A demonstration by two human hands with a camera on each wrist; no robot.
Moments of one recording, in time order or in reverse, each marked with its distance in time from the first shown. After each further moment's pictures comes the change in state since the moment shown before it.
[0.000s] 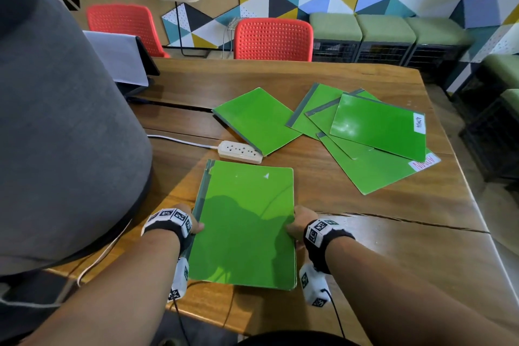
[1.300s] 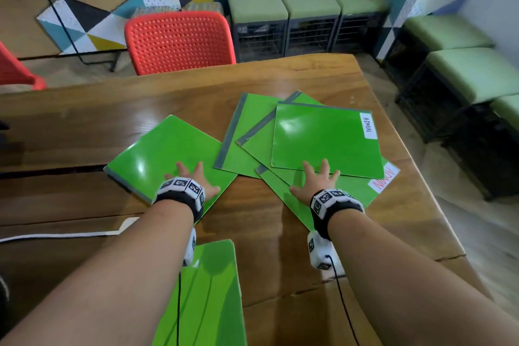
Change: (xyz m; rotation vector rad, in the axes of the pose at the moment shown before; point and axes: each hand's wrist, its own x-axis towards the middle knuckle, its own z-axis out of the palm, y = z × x) left_hand 0.111 0.329 -0.107 0.161 0.117 0.296; right_hand 0.184 0.069 -0.211 -0.086 0.412 0.252
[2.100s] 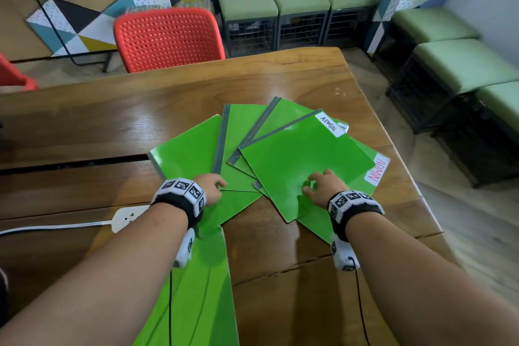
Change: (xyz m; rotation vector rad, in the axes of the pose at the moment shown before) left_hand -0.062 0.028 0.006 0.087 -0.160 0.372; right_hand -0.028 0.068 -0.013 0.010 -0.059 -0.115
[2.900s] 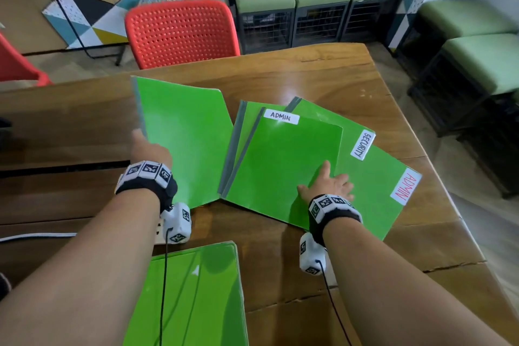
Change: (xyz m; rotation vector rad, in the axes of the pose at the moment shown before) left_hand 0.032 -0.086 -0.067 -0.836 0.898 -0.512; right_hand 0.037 -0.066 0.023 0.072 0.145 0.360
